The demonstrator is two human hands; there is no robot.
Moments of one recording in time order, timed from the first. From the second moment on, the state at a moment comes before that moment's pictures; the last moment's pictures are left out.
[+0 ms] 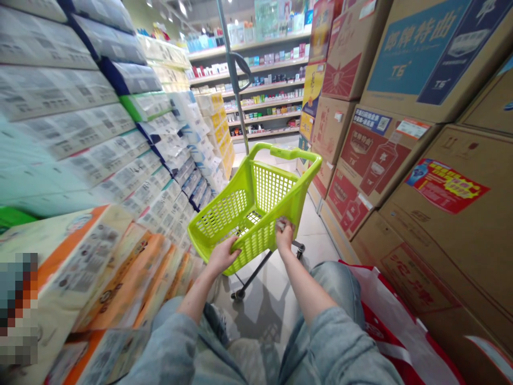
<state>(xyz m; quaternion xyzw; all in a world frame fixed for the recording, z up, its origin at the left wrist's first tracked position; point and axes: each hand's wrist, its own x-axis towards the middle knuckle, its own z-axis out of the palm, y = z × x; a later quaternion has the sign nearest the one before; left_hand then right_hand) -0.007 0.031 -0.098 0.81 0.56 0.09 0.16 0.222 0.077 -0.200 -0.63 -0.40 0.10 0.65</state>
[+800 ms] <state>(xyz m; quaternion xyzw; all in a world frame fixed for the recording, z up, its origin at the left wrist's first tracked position) 0.007 0.032 -0.106 0.81 0.55 0.11 0.16 0.176 0.040 -0.134 -0.53 -0.63 0.02 0.56</state>
